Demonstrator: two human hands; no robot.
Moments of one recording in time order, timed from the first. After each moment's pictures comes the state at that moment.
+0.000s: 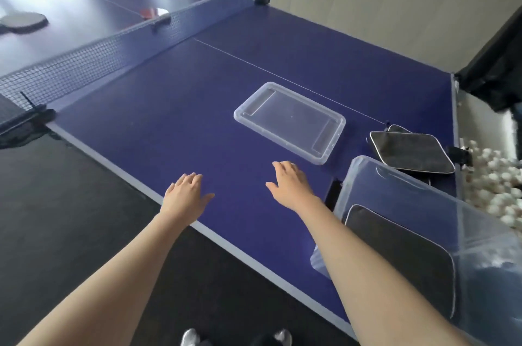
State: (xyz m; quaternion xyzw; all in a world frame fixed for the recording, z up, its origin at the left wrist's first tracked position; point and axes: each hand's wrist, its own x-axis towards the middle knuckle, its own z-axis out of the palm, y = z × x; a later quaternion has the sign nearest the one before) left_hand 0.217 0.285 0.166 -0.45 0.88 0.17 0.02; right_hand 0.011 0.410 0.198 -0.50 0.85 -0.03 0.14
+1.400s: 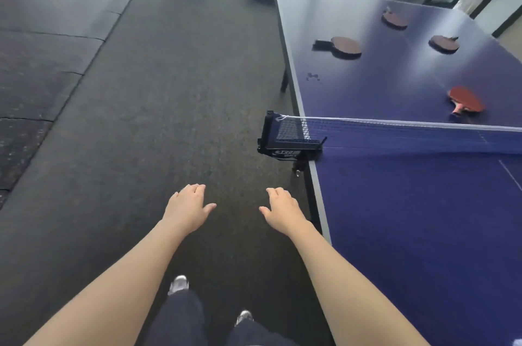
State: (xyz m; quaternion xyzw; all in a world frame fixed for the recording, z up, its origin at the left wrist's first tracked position) left_hand 0.640 0.018 0.128 -0.79 0.57 0.21 0.05; right_hand 0.429 -0.057 0.130 -0.82 0.52 0.11 0.22
